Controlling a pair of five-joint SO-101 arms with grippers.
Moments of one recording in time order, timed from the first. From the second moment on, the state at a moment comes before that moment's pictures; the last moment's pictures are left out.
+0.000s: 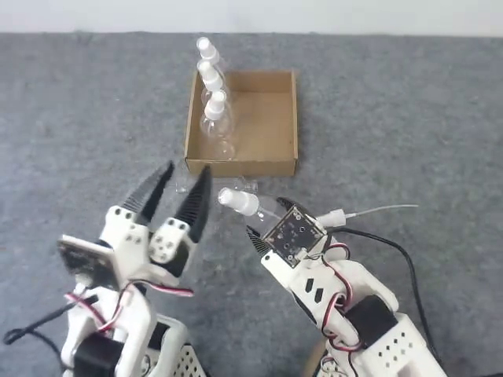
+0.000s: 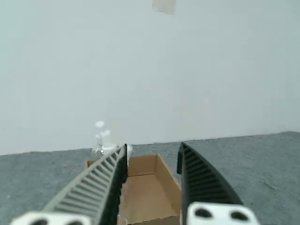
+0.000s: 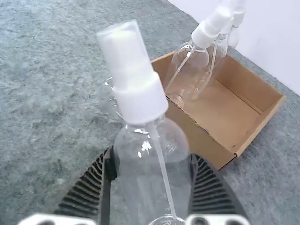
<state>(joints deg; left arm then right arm) 9.9 -103.3 66.9 51.4 10.4 -40.6 -85.1 77.4 44.4 14.2</state>
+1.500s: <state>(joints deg) 20.0 -103.3 87.9 41.5 12.2 -43.2 -85.8 77.4 42.2 10.5</state>
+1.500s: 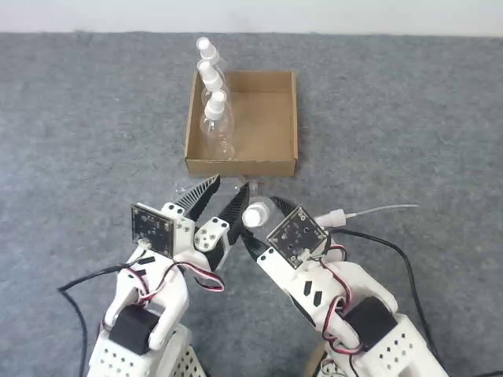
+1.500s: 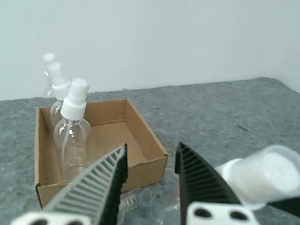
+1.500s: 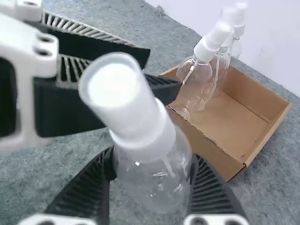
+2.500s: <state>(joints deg) 12.0 -103.3 88.0 41.5 10.0 -34.3 -85.8 77.4 42.2 10.5</state>
